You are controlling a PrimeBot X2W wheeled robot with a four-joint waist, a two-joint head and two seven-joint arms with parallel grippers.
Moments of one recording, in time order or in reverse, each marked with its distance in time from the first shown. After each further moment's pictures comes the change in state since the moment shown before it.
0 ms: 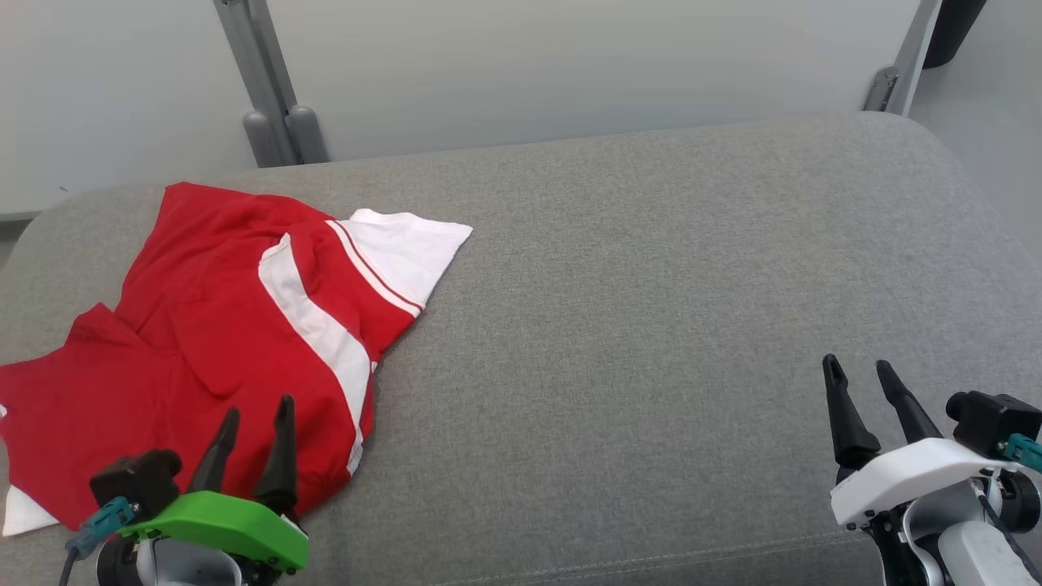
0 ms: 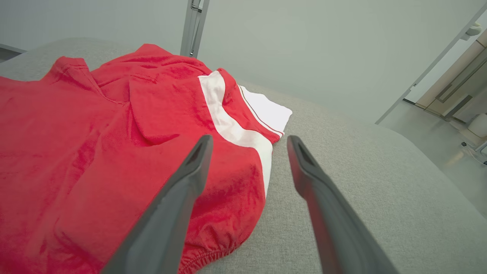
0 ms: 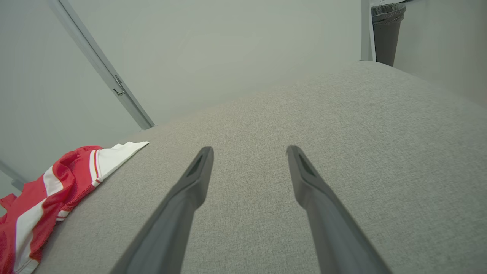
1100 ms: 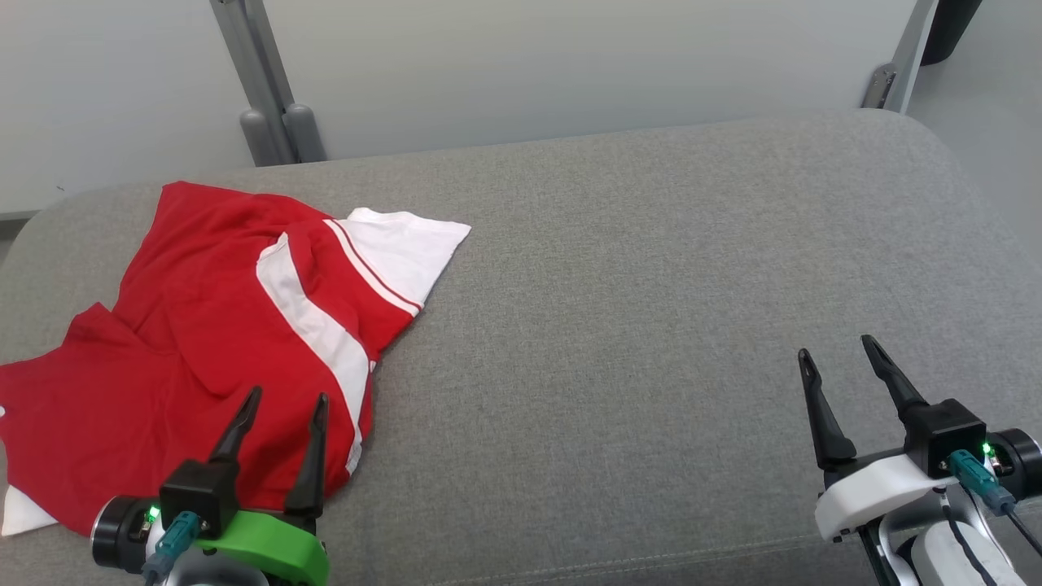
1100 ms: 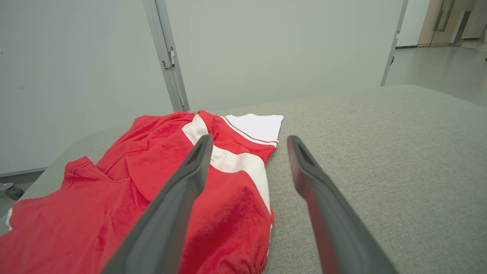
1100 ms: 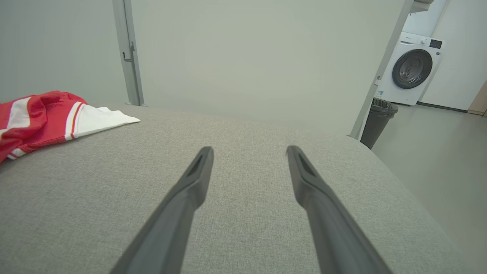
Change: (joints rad) left arm 0.014 0.027 -0.056 -0.049 0.409 -0.010 -0.120; right arm -0.005 -0.063 0.099 -0.033 -0.378 -0.054 -0.120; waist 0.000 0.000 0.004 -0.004
